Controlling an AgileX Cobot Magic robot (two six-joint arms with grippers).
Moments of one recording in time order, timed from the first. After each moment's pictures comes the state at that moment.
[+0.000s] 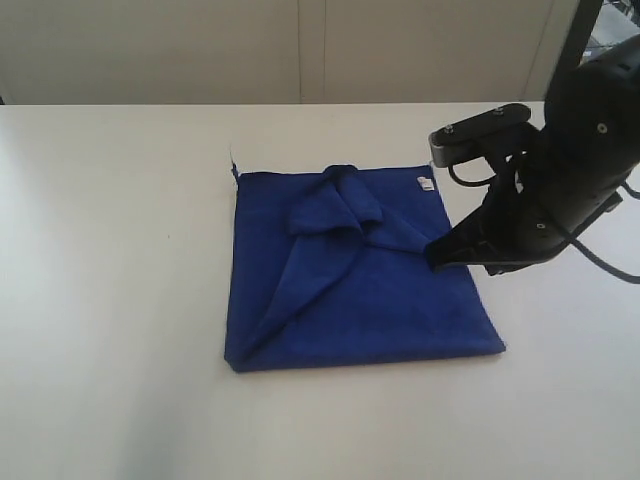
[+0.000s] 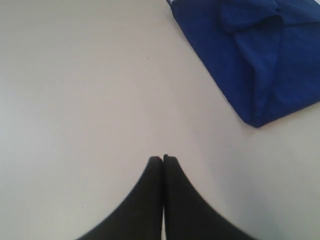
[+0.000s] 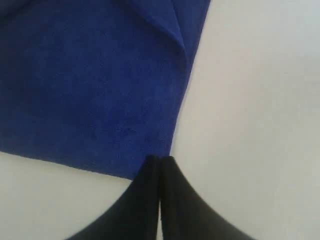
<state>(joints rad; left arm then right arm) -0.07 0.44 -0.60 -0.30 0.93 0.39 0.31 1.53 -0.98 -0.19 0.79 0.20</state>
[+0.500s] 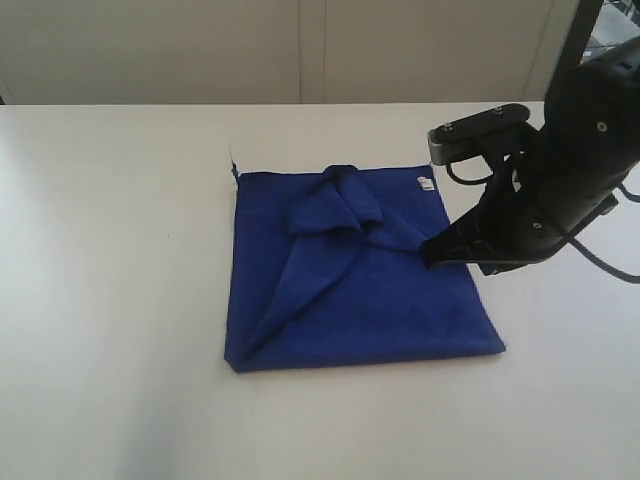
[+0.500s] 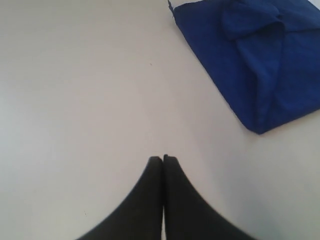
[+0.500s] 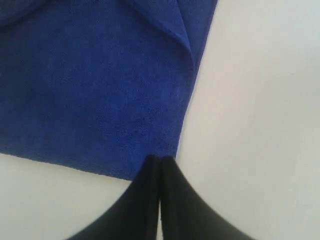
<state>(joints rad) -0.07 0.44 -0.60 -0.30 0.91 0.39 0.31 1.53 -0.98 -0.17 0.78 0.20</state>
